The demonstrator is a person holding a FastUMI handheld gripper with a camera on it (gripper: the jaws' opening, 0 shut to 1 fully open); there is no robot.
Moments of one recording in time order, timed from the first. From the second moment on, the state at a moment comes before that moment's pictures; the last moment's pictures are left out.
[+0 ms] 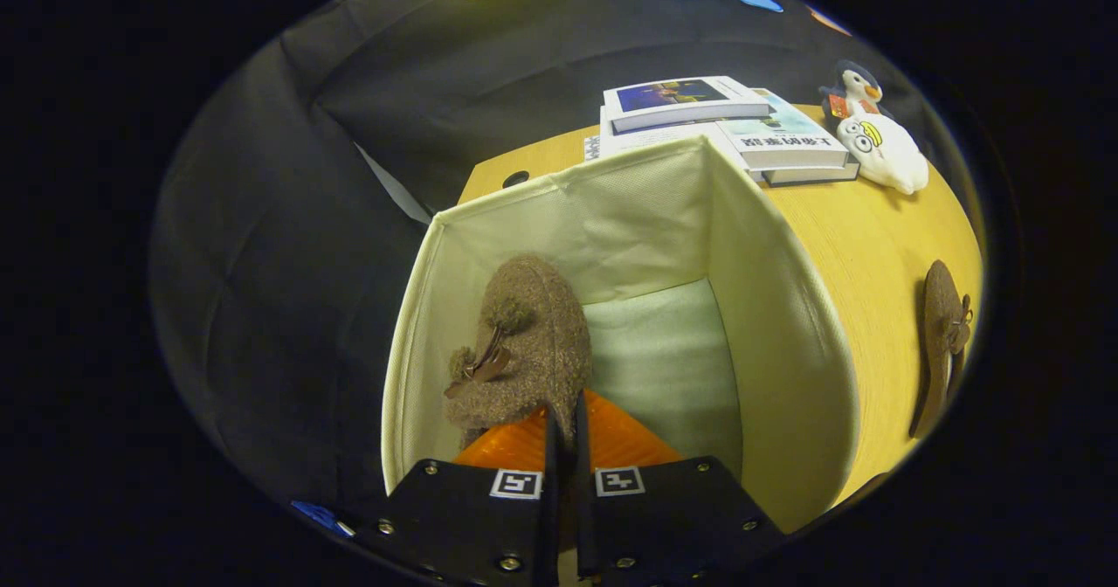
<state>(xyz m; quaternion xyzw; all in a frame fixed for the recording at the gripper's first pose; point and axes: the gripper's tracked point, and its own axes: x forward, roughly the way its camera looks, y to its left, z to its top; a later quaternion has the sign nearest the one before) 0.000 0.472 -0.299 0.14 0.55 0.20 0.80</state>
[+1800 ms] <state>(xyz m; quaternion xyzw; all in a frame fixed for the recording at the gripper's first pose) 0.025 0.169 -0.231 0.06 0.44 0.15 0.88</state>
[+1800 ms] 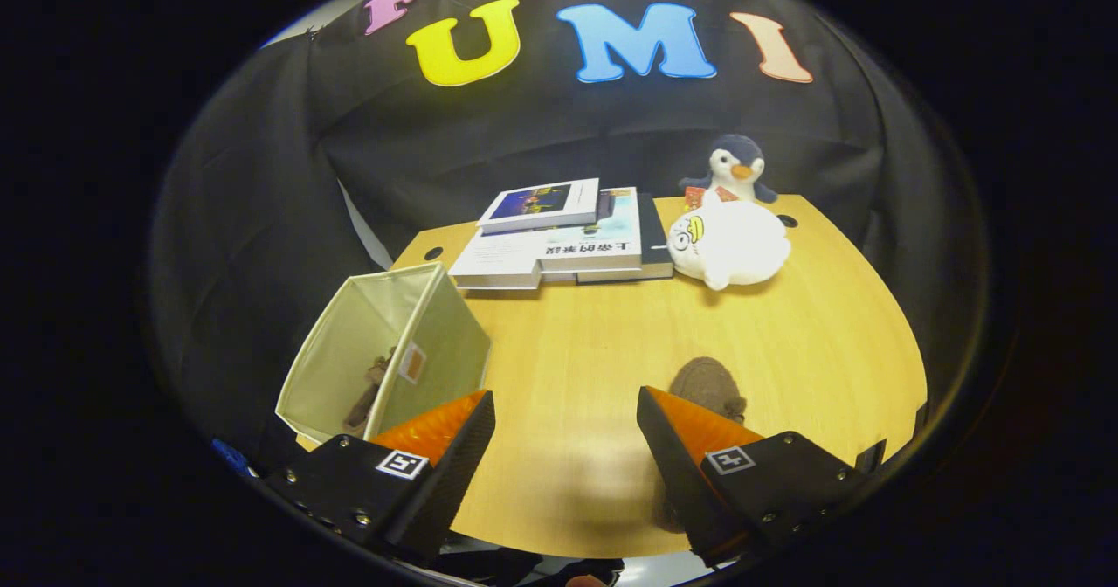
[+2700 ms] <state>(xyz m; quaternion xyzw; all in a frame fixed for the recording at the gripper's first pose) 0.010 0.027 -0.309 0.00 0.49 0.06 0.87</state>
